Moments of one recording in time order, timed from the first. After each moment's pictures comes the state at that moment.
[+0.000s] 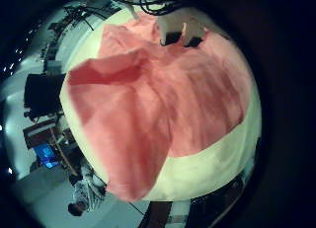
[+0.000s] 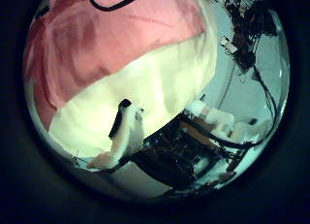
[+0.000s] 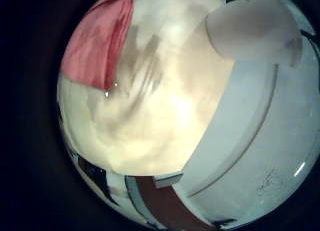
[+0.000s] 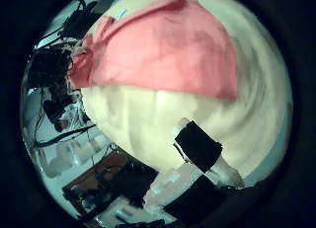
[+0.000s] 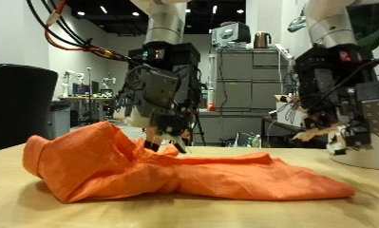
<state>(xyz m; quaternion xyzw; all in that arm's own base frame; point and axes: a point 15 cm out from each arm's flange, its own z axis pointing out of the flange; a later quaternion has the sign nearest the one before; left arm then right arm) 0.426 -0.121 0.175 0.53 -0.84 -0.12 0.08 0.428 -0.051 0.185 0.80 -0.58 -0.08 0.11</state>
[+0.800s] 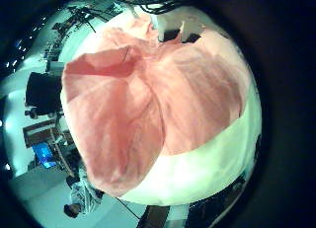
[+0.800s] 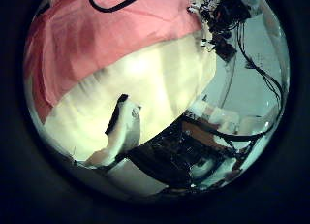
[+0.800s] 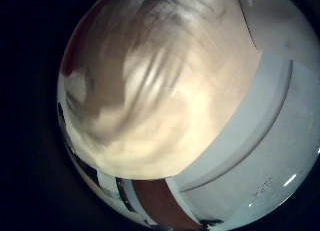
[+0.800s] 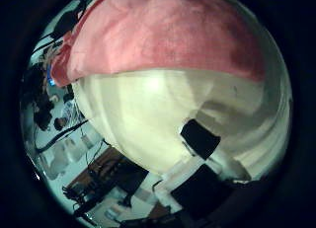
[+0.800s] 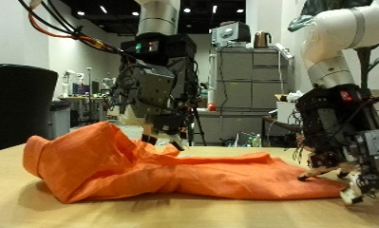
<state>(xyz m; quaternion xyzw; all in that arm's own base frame) 0.415 -0.110 0.207 0.55 -0.83 -0.09 0.06 0.449 -0.061 0.122 0.79 -0.58 -0.08 0.16</state>
